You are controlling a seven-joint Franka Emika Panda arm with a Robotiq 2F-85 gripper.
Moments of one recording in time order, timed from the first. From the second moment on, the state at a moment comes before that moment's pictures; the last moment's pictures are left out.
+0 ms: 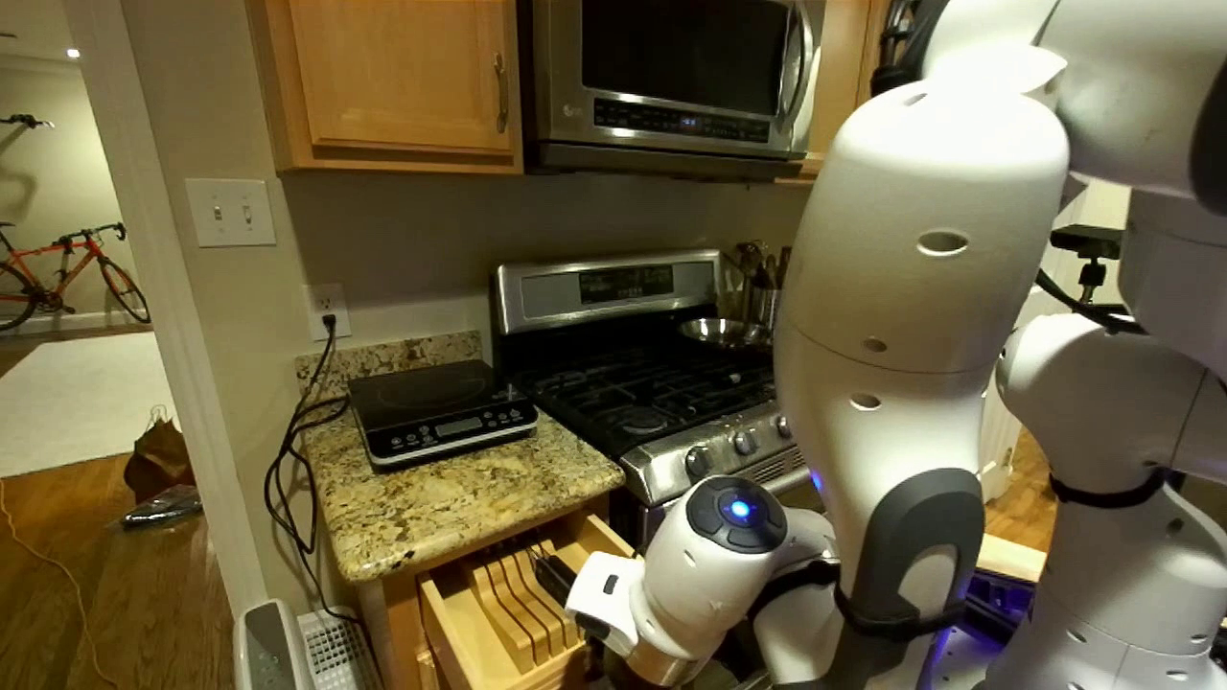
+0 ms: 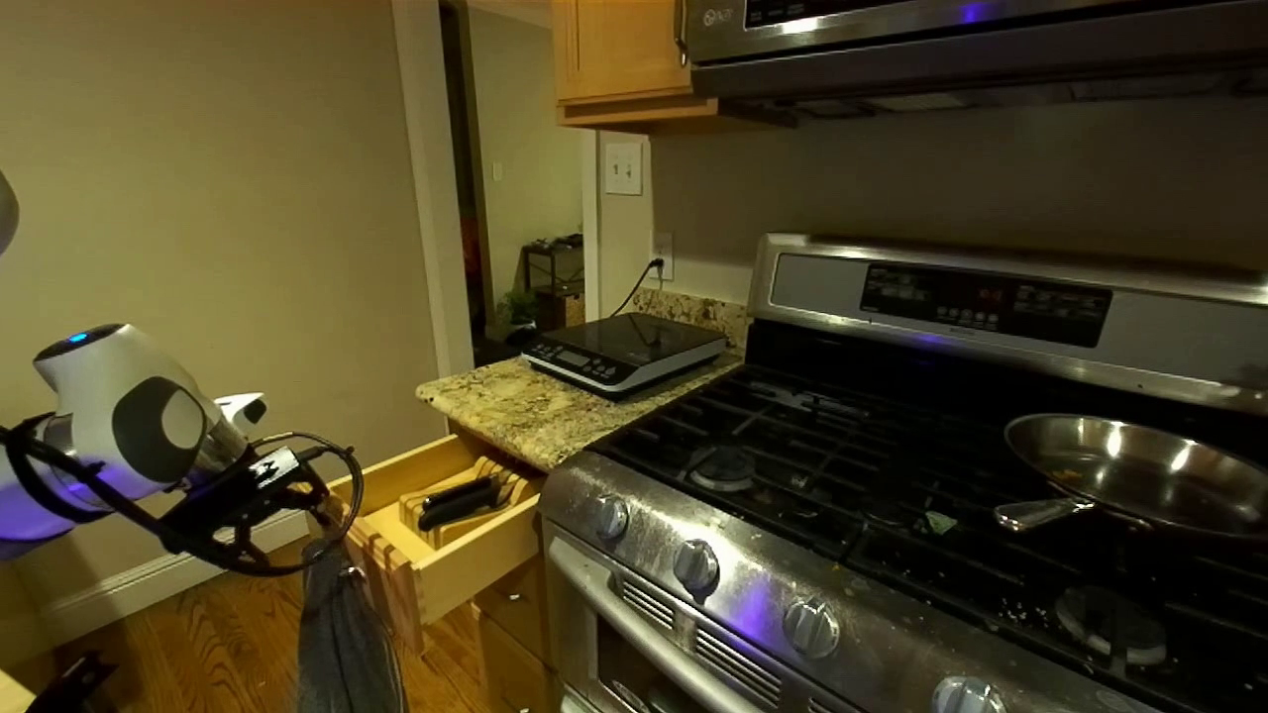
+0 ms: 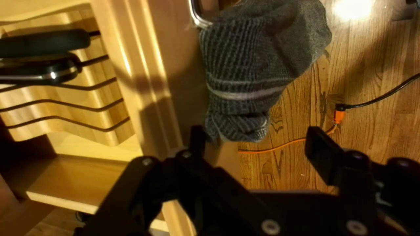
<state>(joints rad) 1.30 0.62 -0.55 -2.66 0.04 3.46 -0.30</state>
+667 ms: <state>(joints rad) 1.38 0.27 -0.69 -2.76 -0.01 3.24 -0.46</state>
